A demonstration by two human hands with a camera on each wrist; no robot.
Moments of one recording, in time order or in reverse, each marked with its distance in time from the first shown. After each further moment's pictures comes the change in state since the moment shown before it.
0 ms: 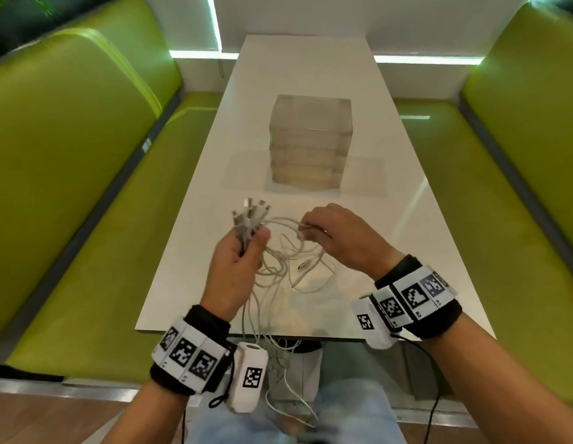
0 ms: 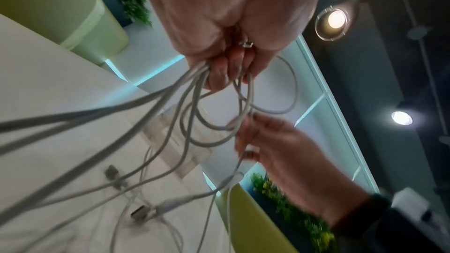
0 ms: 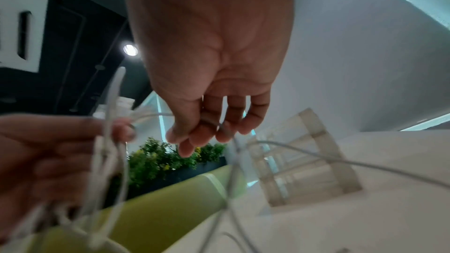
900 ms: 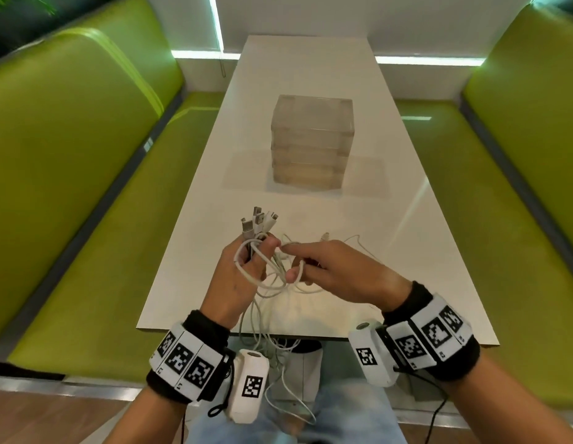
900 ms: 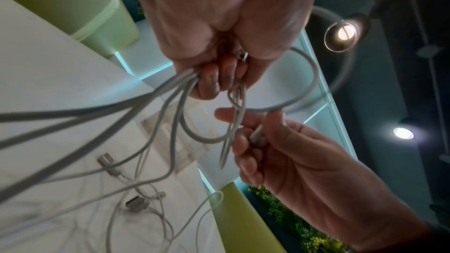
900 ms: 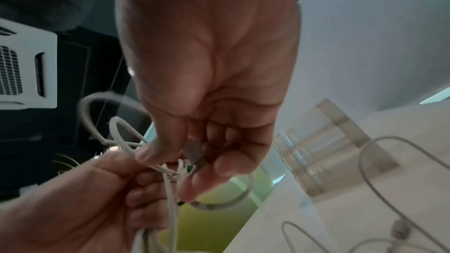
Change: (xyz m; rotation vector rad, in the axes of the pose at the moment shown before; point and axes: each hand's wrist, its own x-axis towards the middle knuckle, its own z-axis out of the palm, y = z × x) left_hand -0.009 0.004 0.001 -0.002 -0.093 -0.080; right_hand -0.029 -0.046 -0.002 0.312 -0.254 0.084
